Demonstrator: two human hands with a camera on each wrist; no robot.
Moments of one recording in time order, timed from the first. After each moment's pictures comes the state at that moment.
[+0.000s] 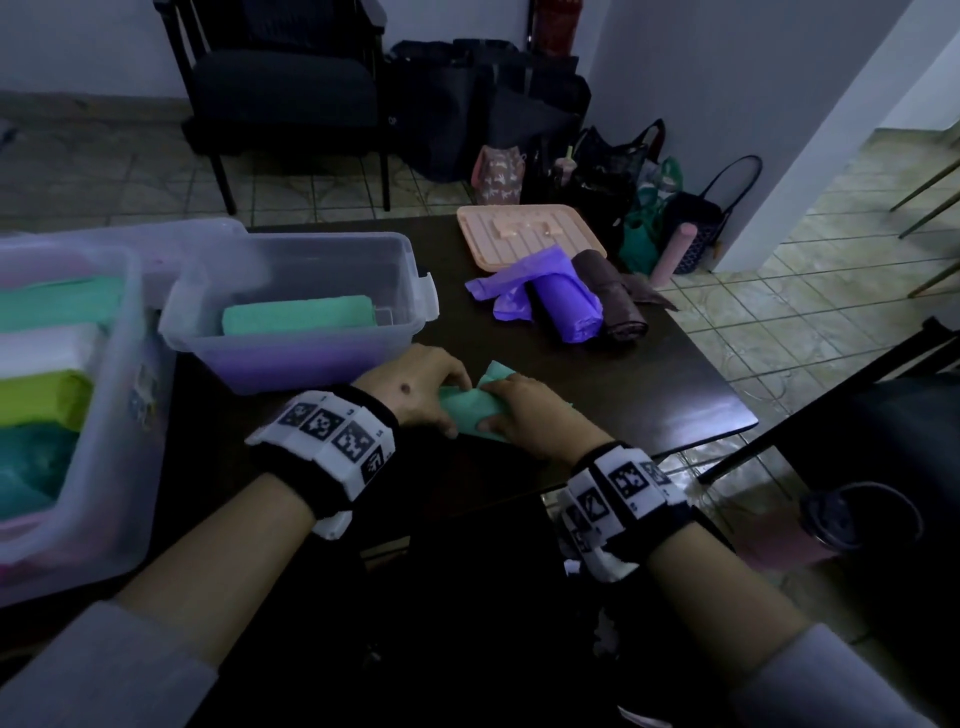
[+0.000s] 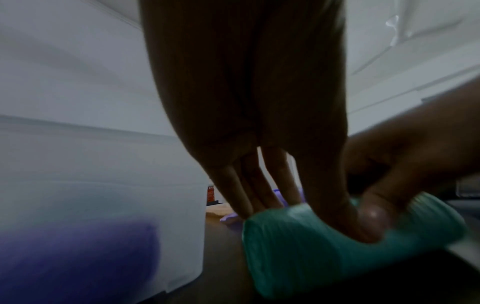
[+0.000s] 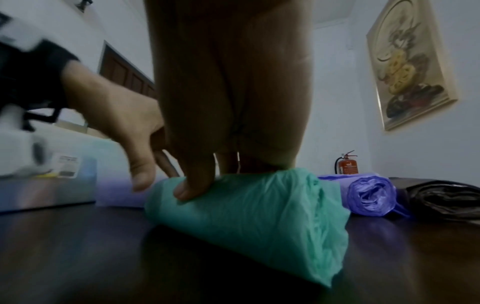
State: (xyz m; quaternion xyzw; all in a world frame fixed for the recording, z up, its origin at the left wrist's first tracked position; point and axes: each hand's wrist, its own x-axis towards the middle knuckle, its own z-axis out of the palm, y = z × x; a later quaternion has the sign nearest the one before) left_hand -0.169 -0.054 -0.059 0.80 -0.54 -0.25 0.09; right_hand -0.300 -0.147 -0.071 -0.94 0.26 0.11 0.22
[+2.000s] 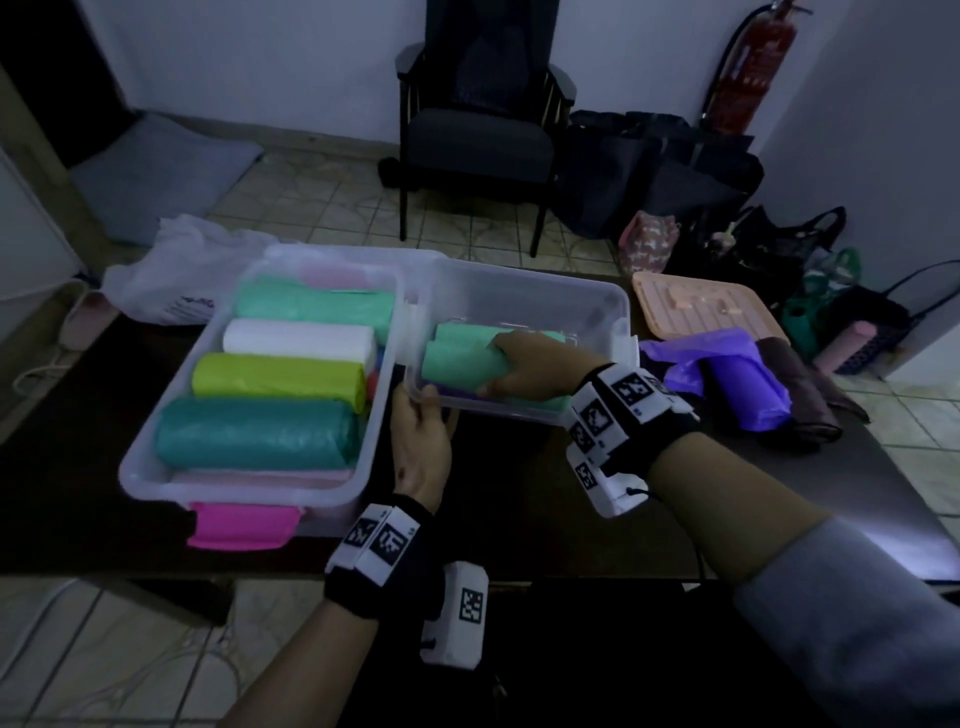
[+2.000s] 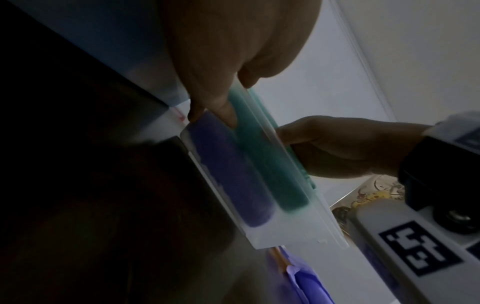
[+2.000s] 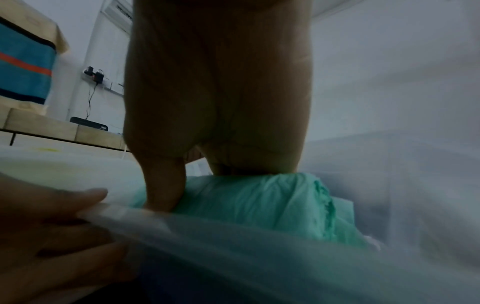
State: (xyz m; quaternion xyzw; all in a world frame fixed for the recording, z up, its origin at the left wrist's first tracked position) left_hand -0.117 0.073 -0.115 0.59 -0.02 -0.08 0.80; right_hand -0.130 -0.056 -0.013 -0.98 0.09 0.17 0.11
